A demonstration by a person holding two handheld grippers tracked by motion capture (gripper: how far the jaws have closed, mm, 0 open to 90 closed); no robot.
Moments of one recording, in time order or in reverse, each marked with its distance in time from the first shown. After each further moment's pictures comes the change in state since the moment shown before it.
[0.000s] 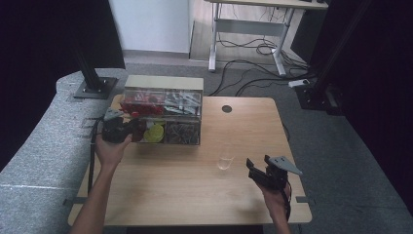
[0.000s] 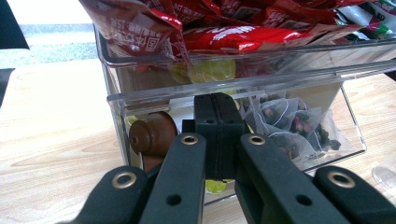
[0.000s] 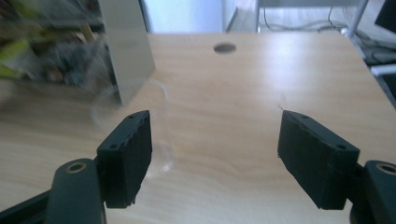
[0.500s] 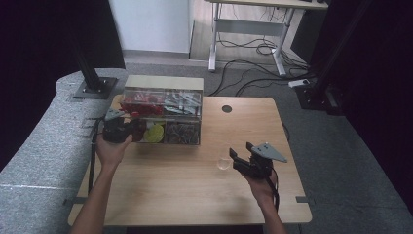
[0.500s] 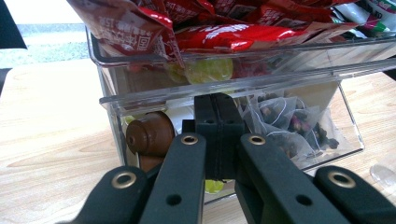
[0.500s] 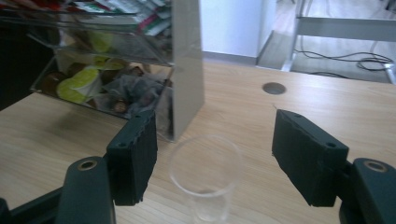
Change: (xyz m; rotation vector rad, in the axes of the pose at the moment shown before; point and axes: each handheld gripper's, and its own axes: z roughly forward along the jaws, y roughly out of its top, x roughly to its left) left arm -0.002 0.000 0.001 0.004 -0.006 0.002; right arm 0.050 0.041 0.013 -0.037 0.141 -0.093
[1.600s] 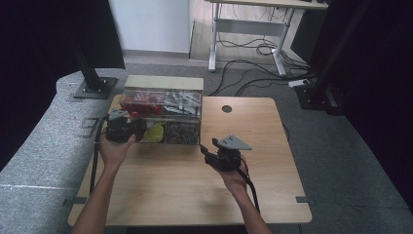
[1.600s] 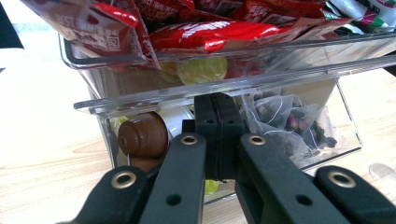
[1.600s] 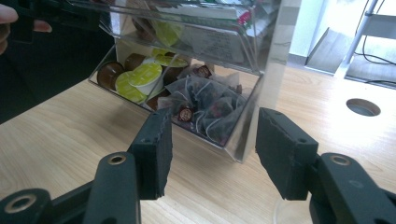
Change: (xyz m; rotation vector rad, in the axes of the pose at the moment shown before) left arm -0.006 0.001 0.005 0.012 0.000 0.010; right arm 0.057 0.010 0.056 0.046 0.161 -0.069
